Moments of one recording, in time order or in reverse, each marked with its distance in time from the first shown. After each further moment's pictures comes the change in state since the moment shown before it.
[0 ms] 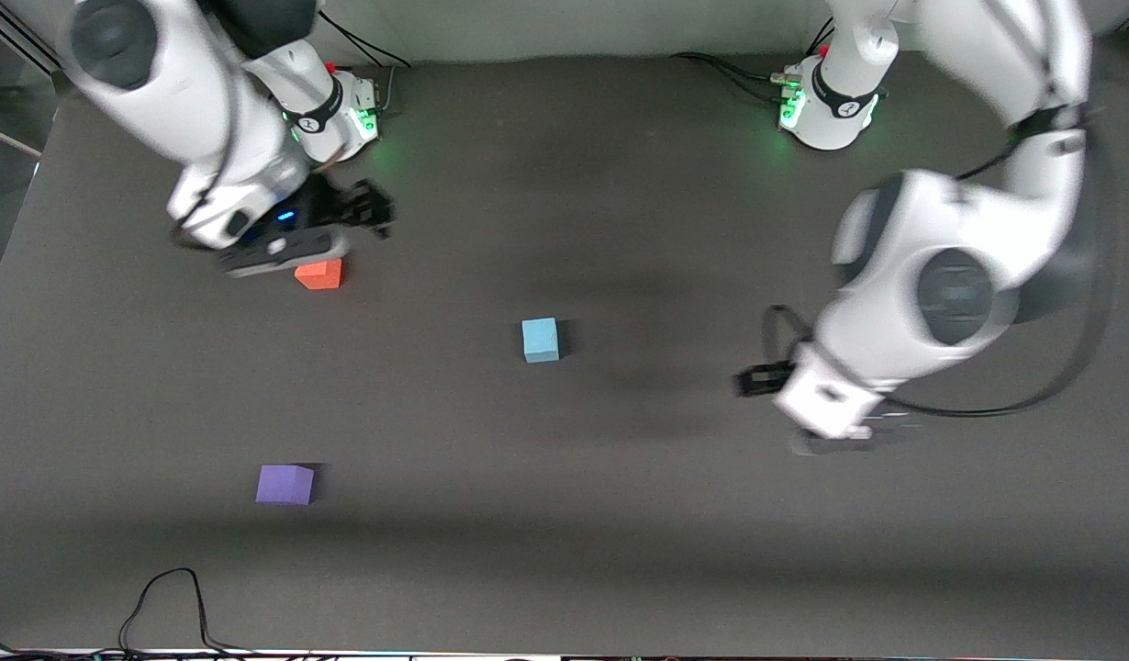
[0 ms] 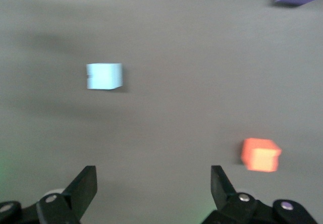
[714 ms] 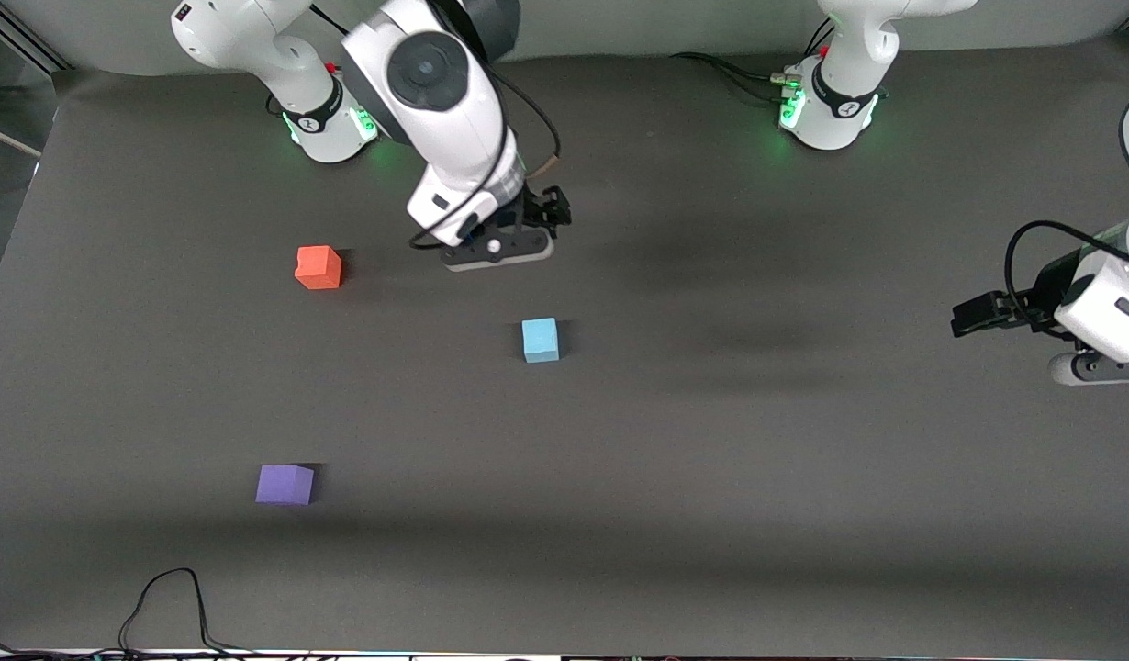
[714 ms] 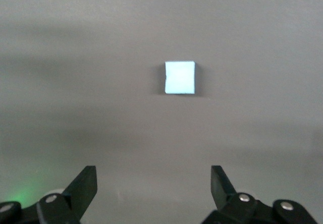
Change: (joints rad) left arm 0.248 -0.294 0.005 -0.253 0.040 -0.041 0.341; right arm 0.237 0.303 0.000 0.131 0.039 0.210 0.228
